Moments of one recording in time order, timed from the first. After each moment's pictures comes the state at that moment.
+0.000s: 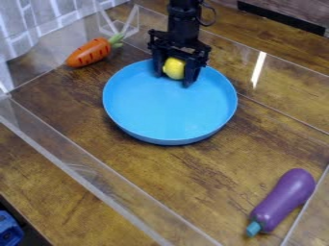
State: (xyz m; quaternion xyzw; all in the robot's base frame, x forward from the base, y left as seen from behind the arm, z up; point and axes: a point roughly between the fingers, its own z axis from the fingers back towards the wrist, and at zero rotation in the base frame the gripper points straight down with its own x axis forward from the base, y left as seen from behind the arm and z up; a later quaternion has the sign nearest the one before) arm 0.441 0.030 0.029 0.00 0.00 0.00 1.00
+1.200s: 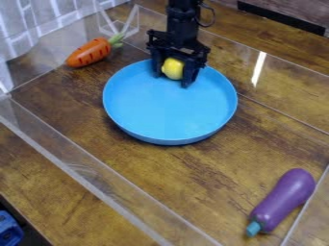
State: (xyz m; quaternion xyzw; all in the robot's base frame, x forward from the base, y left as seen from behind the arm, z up) arm 0.436 0.027 0.029 0.01 0.00 0.00 1.00
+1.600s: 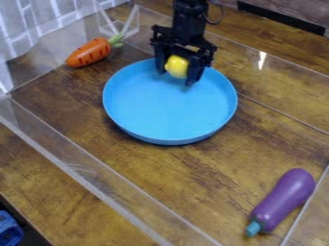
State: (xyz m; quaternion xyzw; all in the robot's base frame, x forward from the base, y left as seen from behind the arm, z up) arm 0.427 0.017 0.058 0.03 -0.01 0.00 1.00
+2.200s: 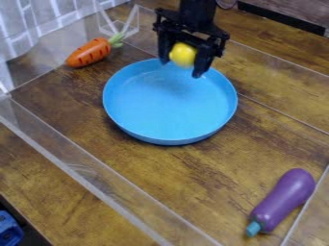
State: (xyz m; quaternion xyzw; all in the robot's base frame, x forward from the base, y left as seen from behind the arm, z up) arm 0.396 -0.022 0.101 0.04 -0.05 -0.01 1.00
